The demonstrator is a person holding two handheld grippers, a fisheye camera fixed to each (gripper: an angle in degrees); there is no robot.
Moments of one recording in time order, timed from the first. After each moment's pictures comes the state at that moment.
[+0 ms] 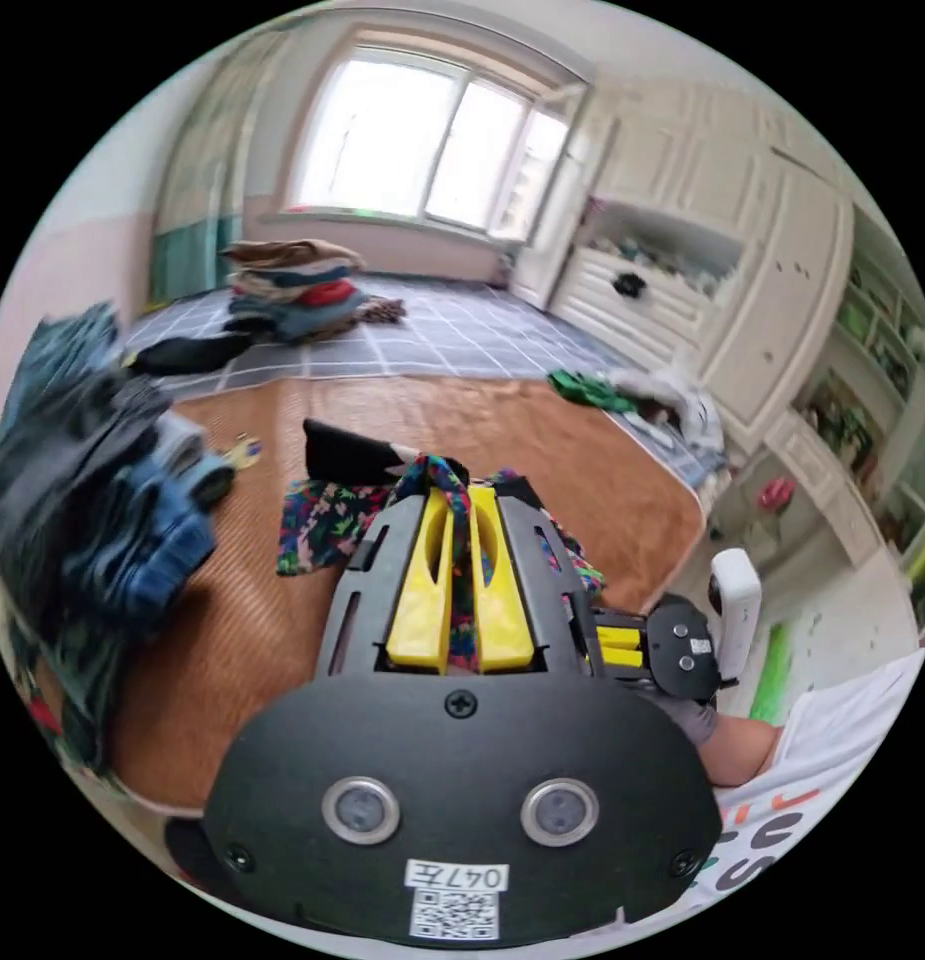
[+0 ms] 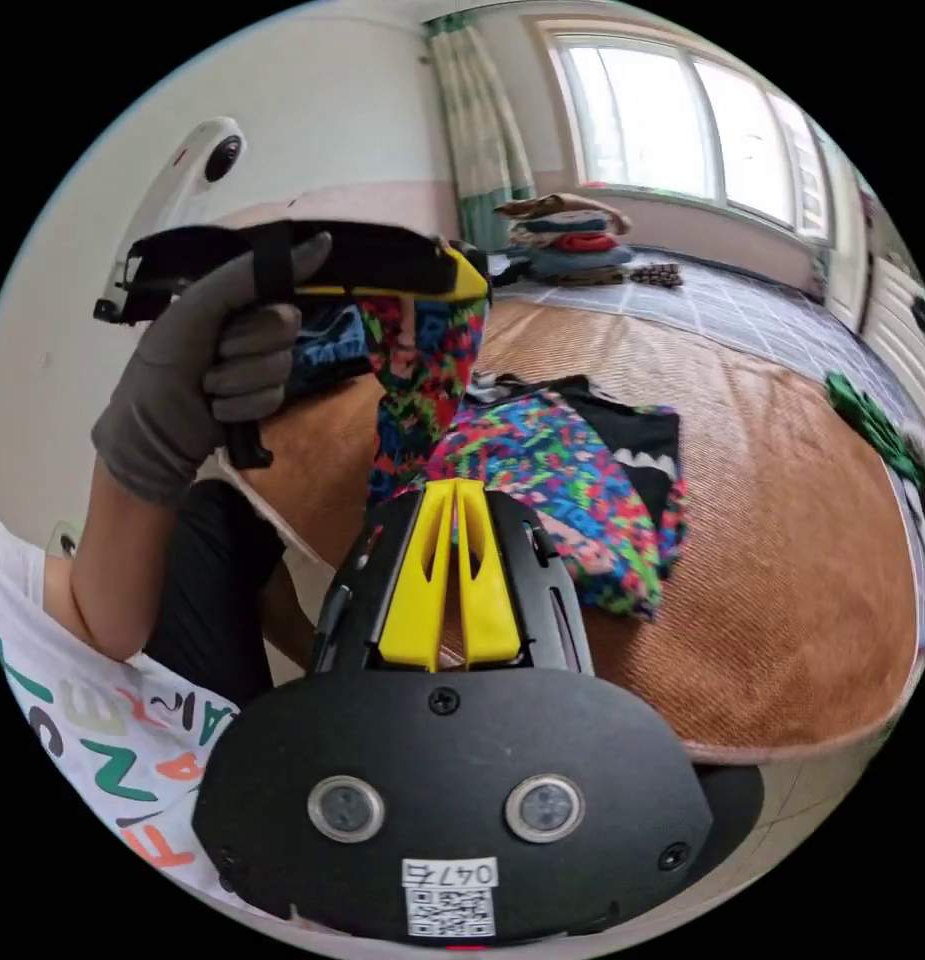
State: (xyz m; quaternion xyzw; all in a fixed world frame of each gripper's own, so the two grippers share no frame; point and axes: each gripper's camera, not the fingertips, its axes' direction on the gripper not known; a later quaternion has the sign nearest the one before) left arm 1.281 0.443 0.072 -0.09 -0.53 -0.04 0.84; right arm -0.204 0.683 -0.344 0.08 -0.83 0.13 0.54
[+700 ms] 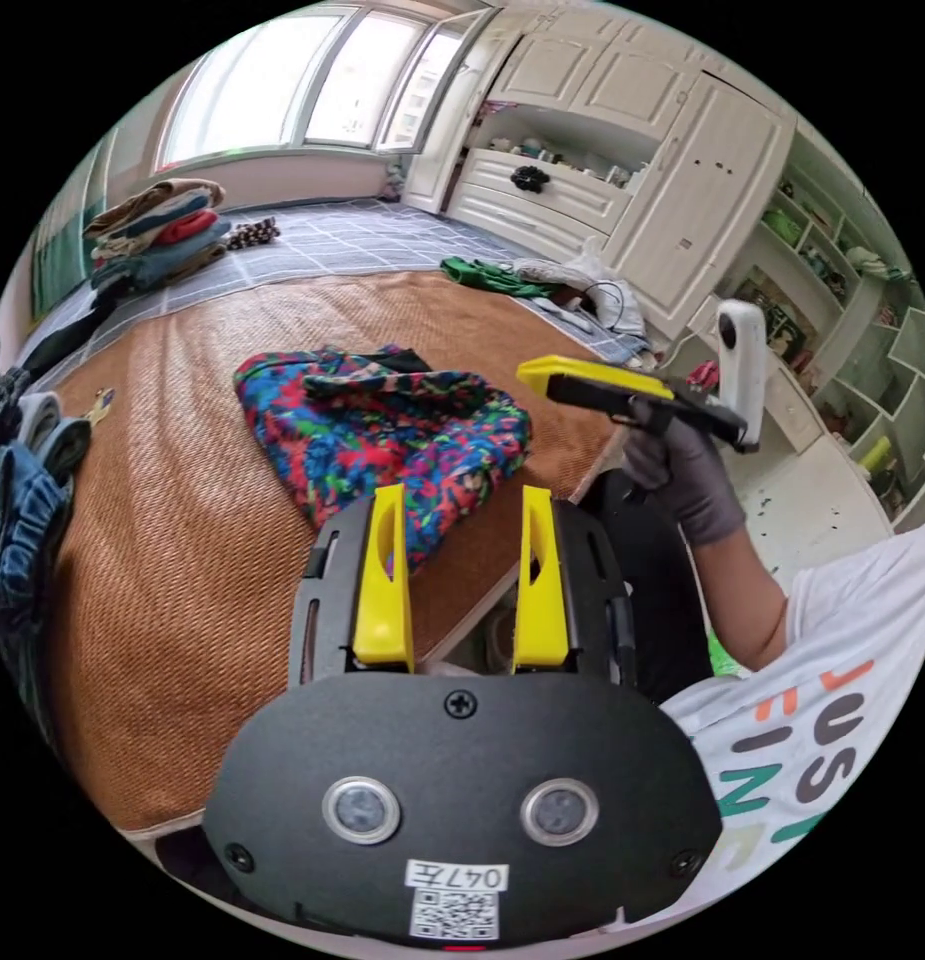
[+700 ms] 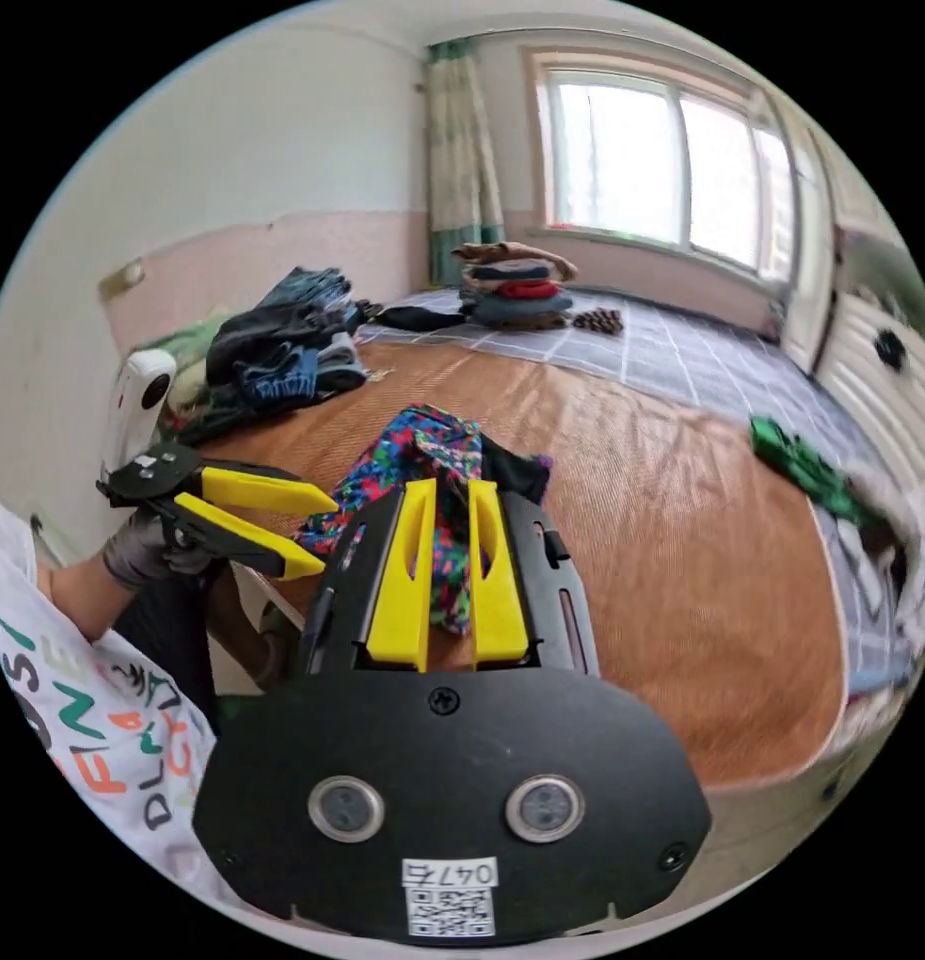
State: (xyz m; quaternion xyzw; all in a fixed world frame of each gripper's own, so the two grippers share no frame) left arm 1.278 0.435 0.166 -0.16 -0.47 -0.04 0.87; right arm -0.209 0.699 -0.245 0.13 -0.78 0.13 0.59
